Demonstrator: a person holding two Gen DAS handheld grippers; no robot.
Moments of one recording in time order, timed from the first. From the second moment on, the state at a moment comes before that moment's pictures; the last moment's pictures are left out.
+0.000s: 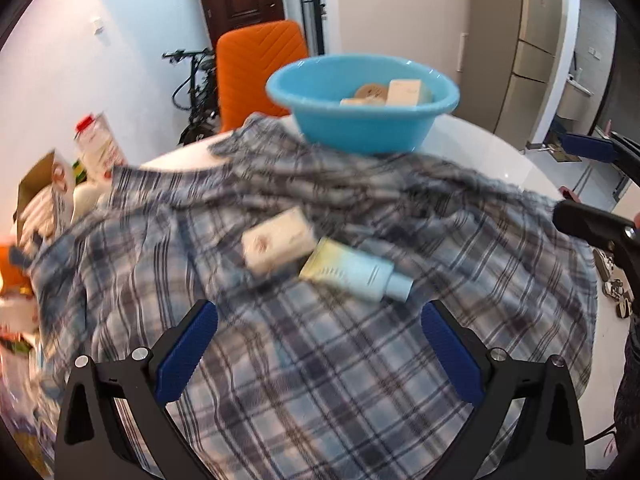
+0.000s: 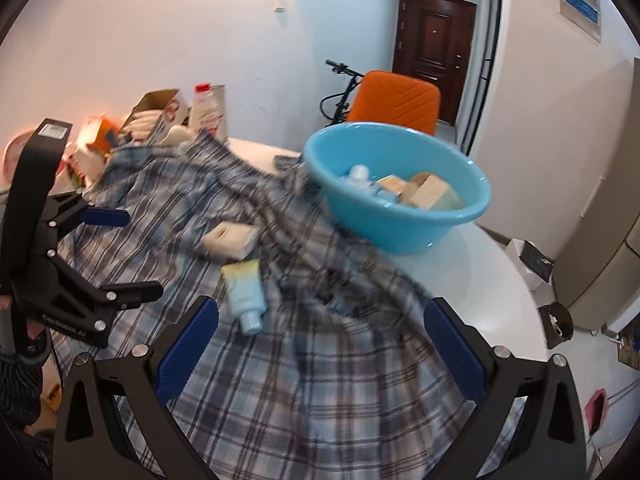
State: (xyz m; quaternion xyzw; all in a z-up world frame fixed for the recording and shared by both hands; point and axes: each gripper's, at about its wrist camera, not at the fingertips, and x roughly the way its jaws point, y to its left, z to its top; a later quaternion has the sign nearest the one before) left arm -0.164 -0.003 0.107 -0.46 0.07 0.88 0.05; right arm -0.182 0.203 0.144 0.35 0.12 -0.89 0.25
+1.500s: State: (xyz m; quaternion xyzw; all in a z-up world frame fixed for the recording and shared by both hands) left arm -0.133 -0.026 0.016 -0.53 0.05 0.84 0.04; right arm -0.165 0.165 0.055 0.41 0.12 -0.83 0.35
